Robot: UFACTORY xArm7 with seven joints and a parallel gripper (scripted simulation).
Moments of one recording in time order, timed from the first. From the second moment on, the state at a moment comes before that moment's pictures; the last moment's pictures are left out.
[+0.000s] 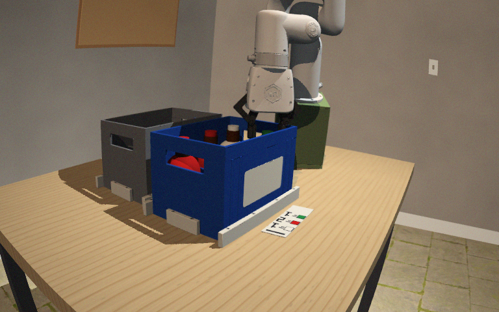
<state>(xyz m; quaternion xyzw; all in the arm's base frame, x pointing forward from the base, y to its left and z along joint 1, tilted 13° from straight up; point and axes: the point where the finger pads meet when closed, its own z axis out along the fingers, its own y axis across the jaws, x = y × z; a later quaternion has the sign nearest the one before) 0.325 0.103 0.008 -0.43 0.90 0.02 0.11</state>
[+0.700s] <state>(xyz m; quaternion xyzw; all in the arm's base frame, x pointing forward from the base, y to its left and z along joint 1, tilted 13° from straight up) 0.323 0.101 0.021 -0.43 0.90 0.02 0.11</state>
